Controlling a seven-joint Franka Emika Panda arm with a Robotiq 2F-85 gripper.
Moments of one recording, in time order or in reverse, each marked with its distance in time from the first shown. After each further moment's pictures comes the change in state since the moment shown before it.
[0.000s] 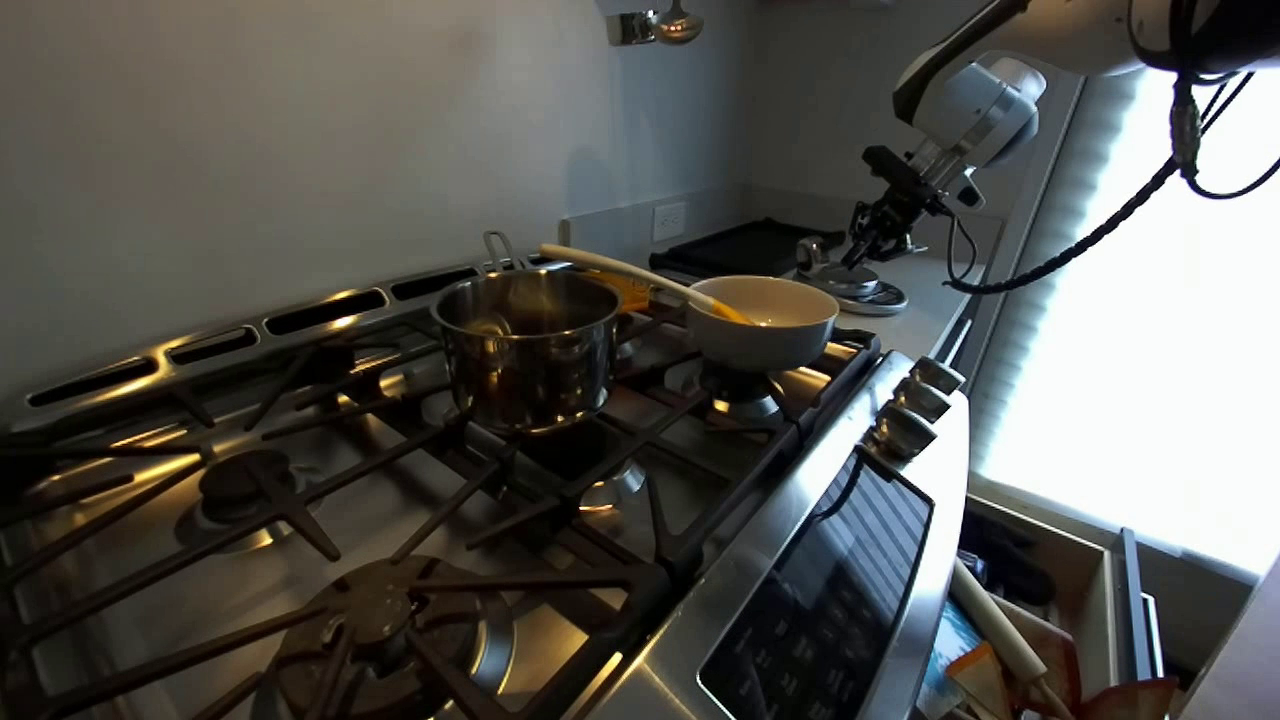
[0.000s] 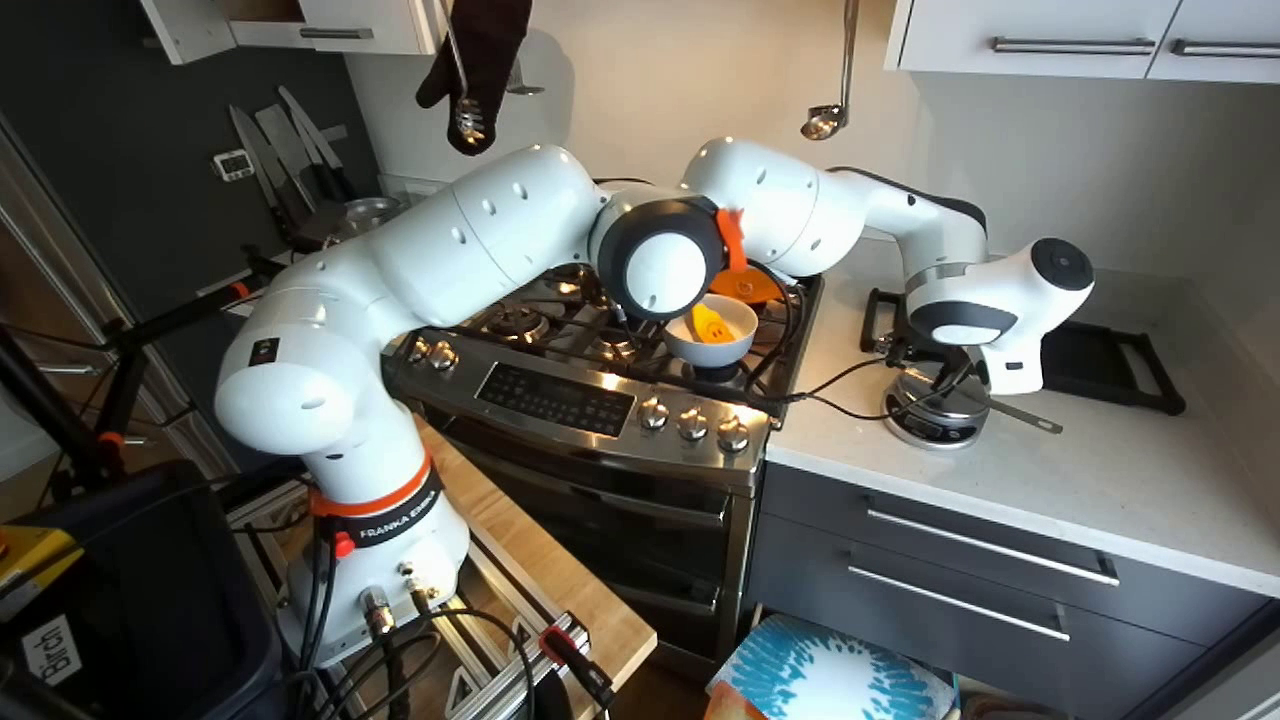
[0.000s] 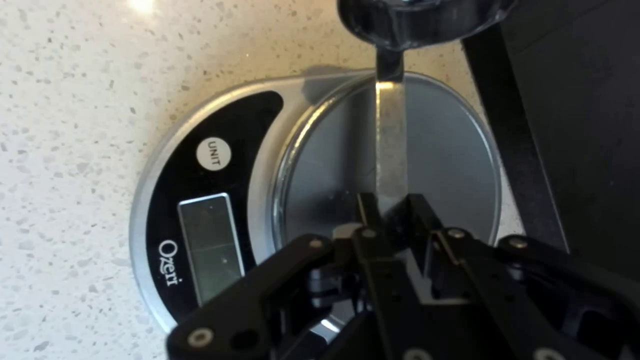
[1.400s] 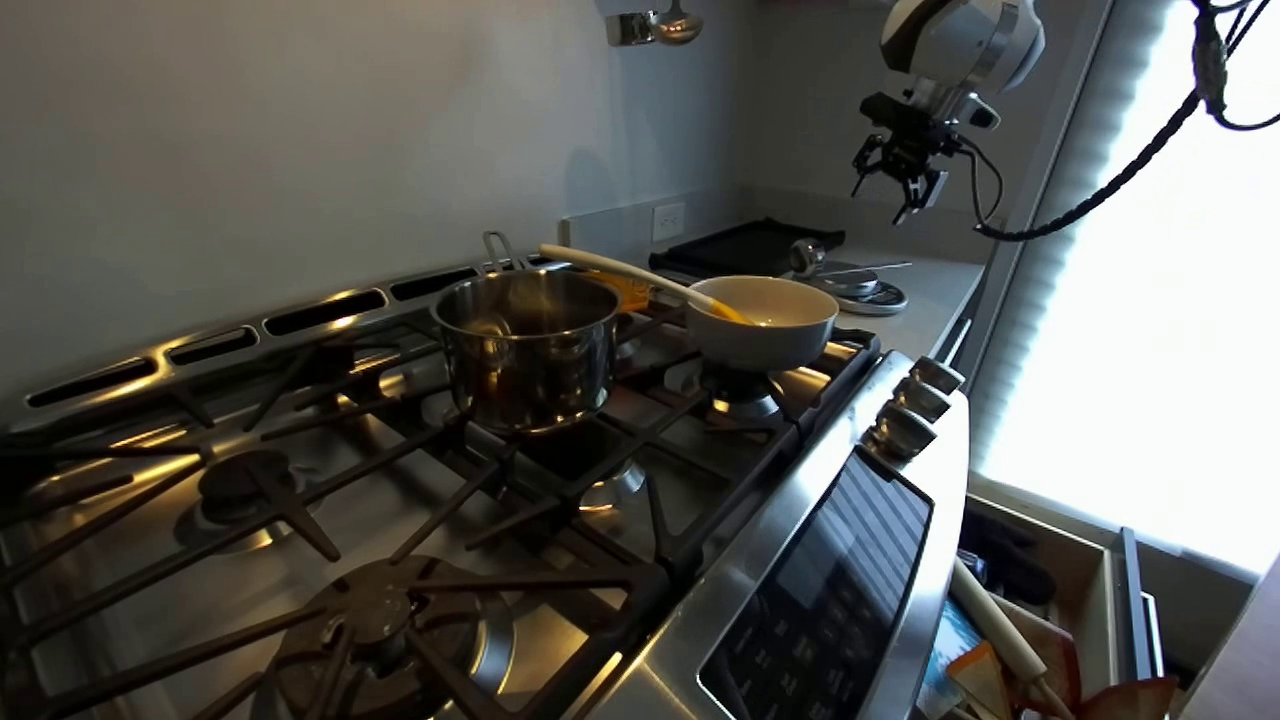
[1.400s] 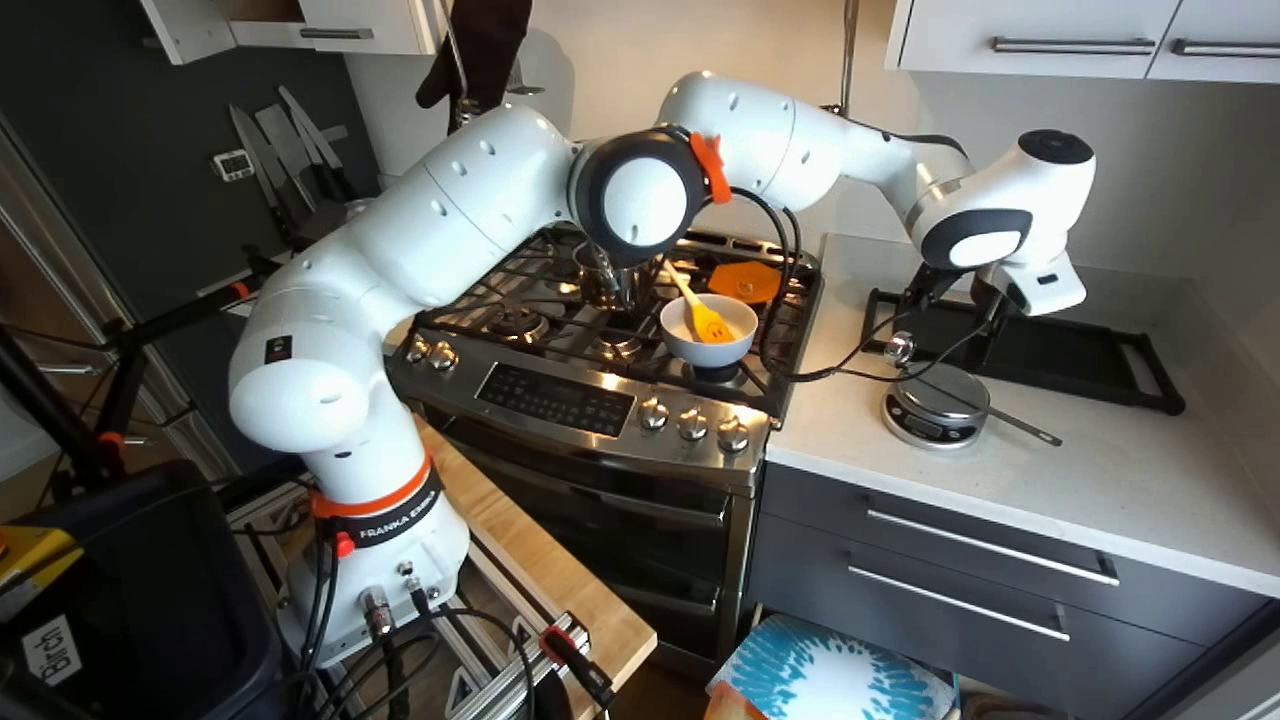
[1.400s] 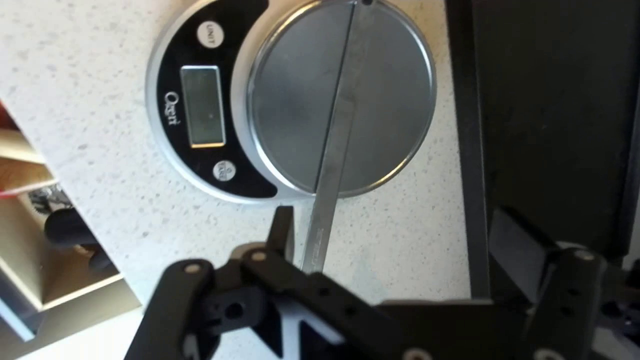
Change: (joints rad) arm 0.107 -0.150 -0.129 -0.065 -0.216 0.045 0.031
